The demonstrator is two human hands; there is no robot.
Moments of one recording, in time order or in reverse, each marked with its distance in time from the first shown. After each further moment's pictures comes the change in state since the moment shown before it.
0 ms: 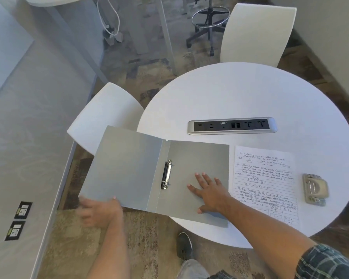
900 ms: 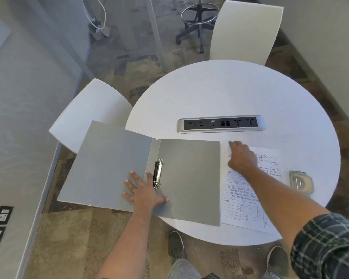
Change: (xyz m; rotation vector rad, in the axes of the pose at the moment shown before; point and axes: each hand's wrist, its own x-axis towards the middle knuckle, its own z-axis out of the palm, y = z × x) left_hand -0.095 0.072 0.053 0.728 -0.788 0.602; right_hand -0.022 0.130 -0.061 0.426 0.349 0.591
